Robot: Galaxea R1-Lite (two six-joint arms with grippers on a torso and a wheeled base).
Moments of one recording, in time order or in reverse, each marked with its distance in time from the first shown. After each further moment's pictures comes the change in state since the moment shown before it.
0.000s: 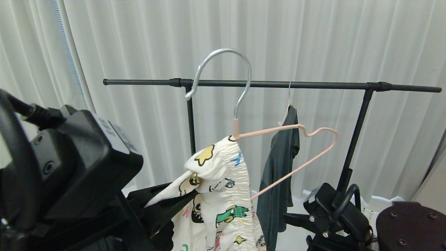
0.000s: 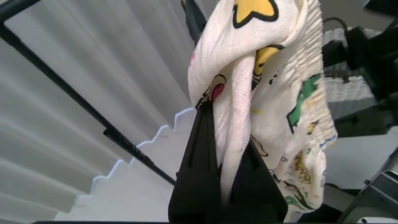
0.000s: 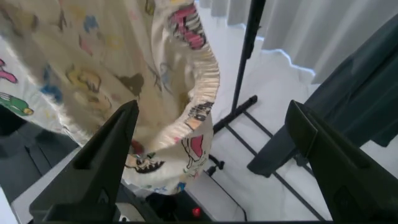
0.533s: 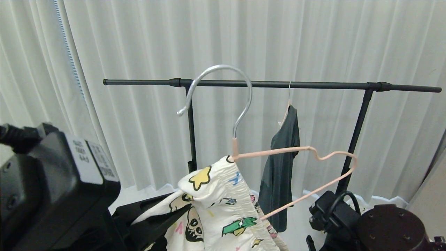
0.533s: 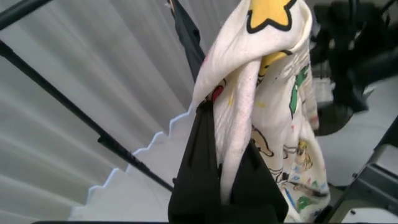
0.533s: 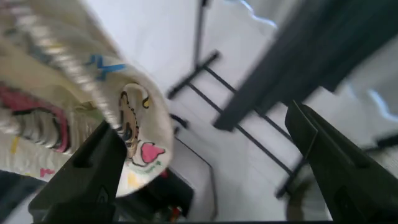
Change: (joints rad) left arm -0.026 -0.048 0.055 0.001 0.004 0.009; right arm -0.104 -0.011 0.027 0.219 -0.105 -0.010
